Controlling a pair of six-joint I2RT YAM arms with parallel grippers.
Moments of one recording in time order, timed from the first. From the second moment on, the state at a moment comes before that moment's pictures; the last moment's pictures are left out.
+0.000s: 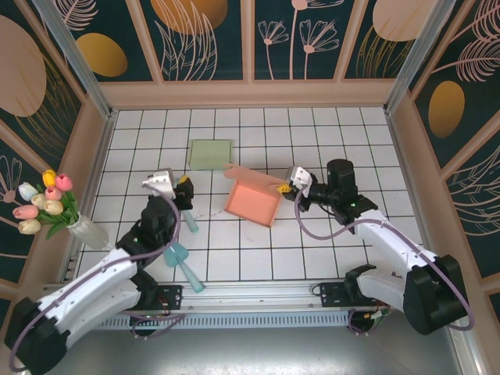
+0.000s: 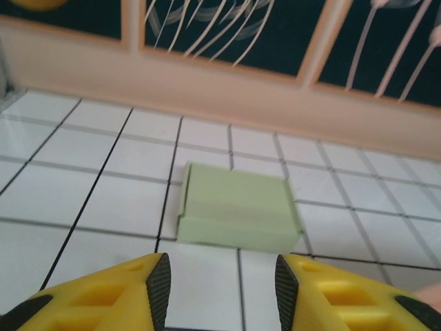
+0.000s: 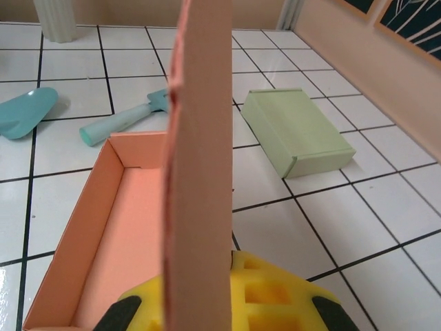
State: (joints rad) left arm -0.63 0.81 0.40 0.15 -0.54 -0.39; right arm 0.39 1.10 0.59 0.04 -0.72 -0.54
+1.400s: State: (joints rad) left arm -0.69 1.37 0.48 0.47 0.02 -0.54; right arm 0.54 1.16 0.47 0.16 -0.49 -0.67
